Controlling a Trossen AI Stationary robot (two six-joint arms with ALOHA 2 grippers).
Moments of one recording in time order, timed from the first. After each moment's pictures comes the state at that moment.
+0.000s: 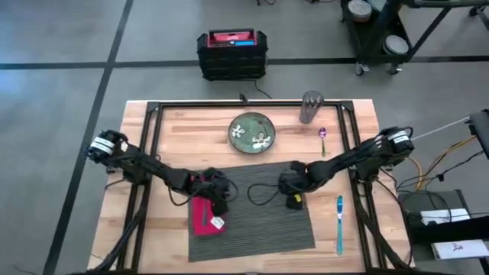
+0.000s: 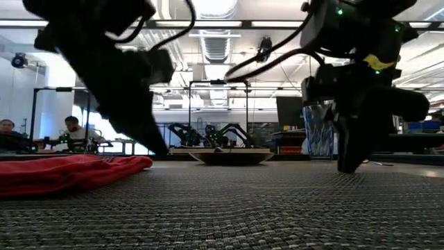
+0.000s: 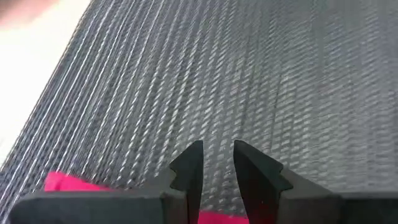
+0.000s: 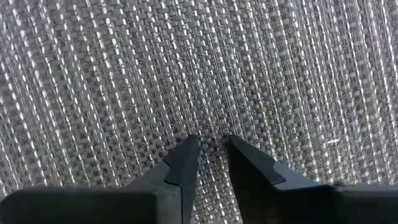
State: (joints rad) left arm -0.31 1.60 0.71 -0.04 -0.30 -0.63; right arm 0.22 1.66 0.81 -0.47 0.11 0.41
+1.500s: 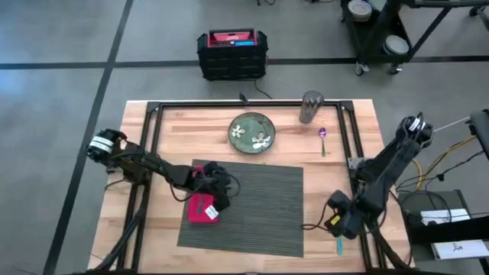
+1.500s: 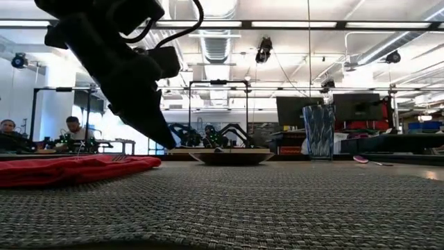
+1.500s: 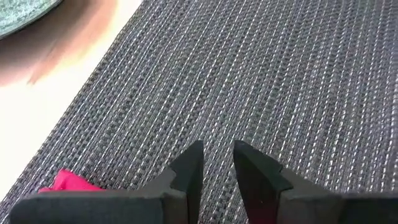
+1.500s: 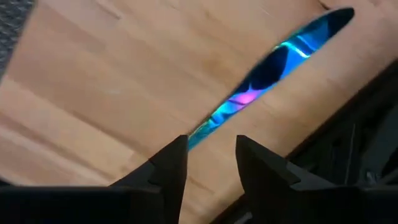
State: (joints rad) left arm -0.27 1.59 0.77 -0.09 -0.35 -0.51; right arm 0.94 1.33 0.77 -0.92 -0.10 1.91
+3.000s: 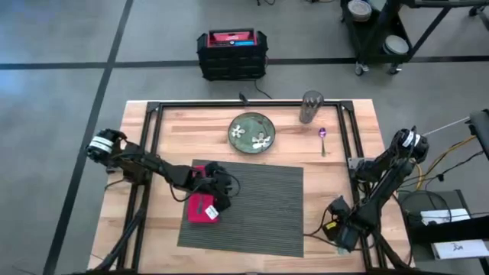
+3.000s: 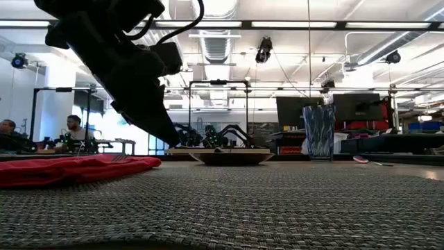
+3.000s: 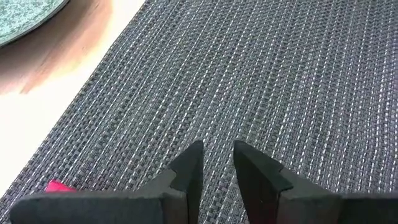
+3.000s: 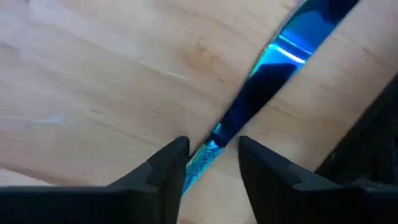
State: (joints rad) left arm -0.28 1.59 0.77 -0.06 -0.35 -0.51; right arm 1.02 1.54 0.73 -0.76 -0.06 2.12
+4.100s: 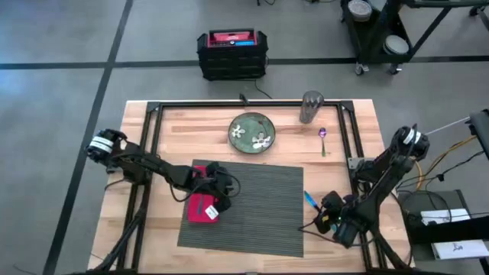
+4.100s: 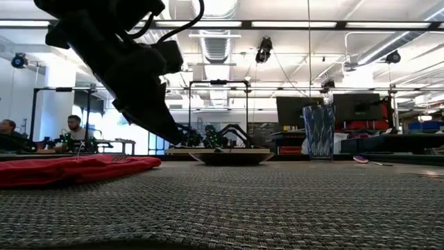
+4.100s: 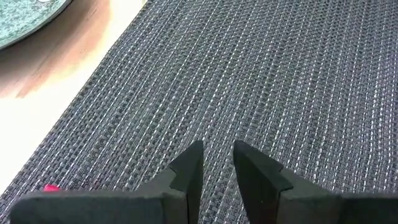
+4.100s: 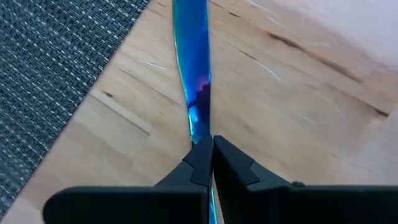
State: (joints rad) left arm -0.28 1.59 0.77 -0.03 -0.35 -0.51; right arm 0.98 1.46 0.72 -0.77 0.28 2.00
